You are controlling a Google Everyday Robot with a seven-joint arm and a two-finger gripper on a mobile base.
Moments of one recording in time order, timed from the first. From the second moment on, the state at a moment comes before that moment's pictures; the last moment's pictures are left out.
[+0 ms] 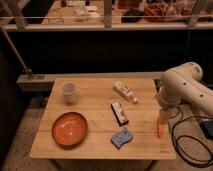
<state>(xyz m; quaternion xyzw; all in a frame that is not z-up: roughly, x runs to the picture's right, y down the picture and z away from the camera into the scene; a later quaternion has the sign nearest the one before) 0.282 0.108 0.685 -0.28 0.02 0.02 0.96</state>
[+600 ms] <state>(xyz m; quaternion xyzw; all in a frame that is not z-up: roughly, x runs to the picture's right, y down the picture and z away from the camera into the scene) 0.219 0.089 0.686 -0.27 0.01 -0.05 0.96</state>
